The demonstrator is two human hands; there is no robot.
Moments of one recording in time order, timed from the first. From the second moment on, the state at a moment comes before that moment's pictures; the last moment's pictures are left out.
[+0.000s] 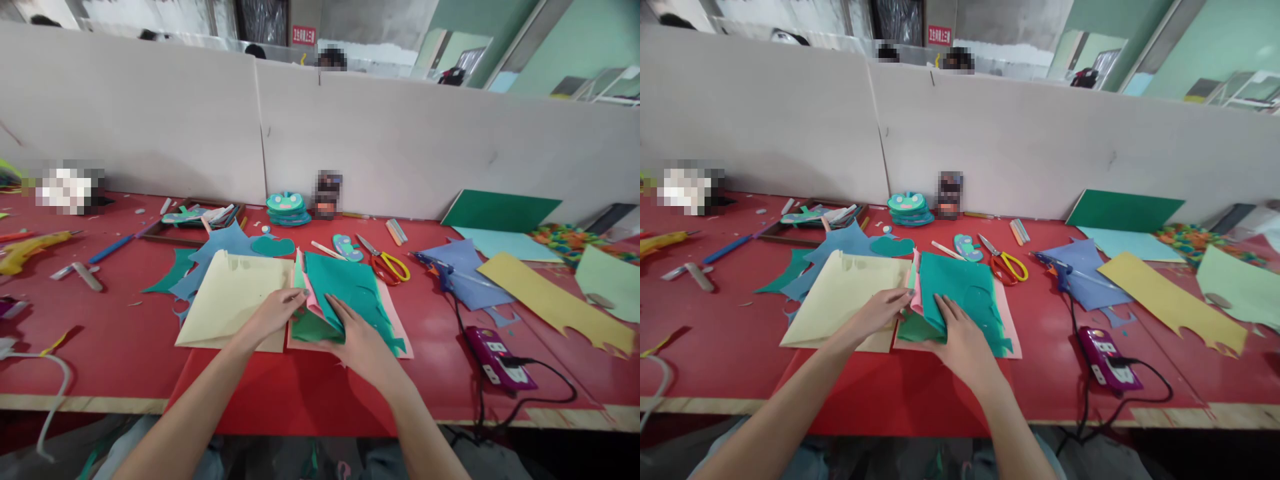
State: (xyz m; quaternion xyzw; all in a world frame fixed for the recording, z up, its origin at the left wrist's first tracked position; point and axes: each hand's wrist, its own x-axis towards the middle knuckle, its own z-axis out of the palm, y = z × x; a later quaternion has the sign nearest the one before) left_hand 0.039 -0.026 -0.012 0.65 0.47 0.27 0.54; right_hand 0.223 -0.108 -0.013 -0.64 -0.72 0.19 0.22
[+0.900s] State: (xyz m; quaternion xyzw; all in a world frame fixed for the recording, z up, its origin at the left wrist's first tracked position) left_hand 0.042 -0.030 -0.028 0.69 0.61 0.20 0.34; right_hand 0.256 -0.107 -0.003 -0.79 -0.45 -0.05 0.41
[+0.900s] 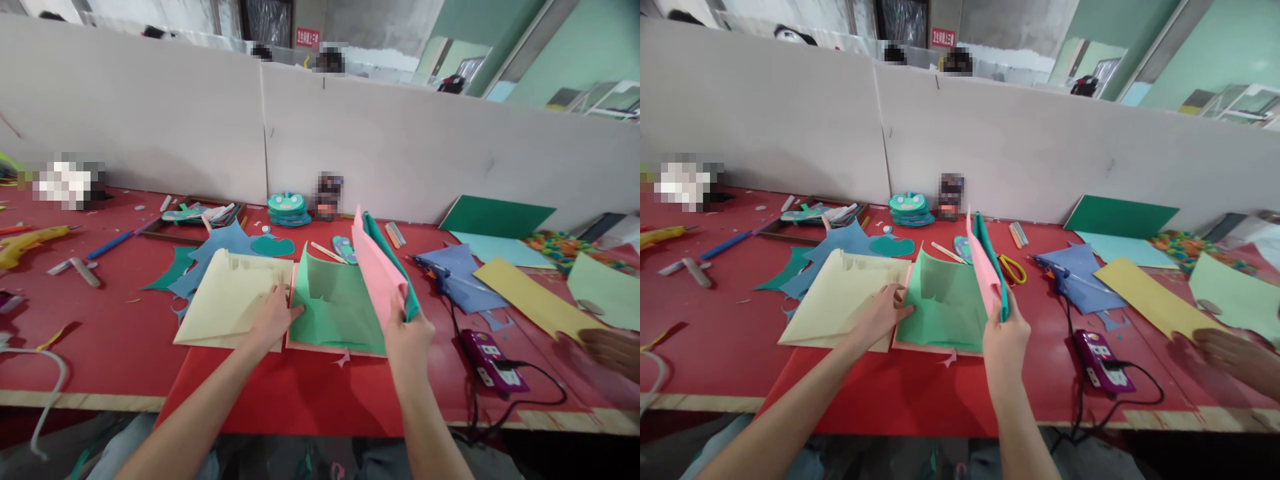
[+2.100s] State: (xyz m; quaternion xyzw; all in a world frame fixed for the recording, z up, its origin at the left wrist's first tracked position) left_hand 0.056 -0.038 -0.035 0.71 0.63 0.13 0.28; right_hand 0.289 -0.096 0.012 -0.80 -0.37 -0.13 0.45
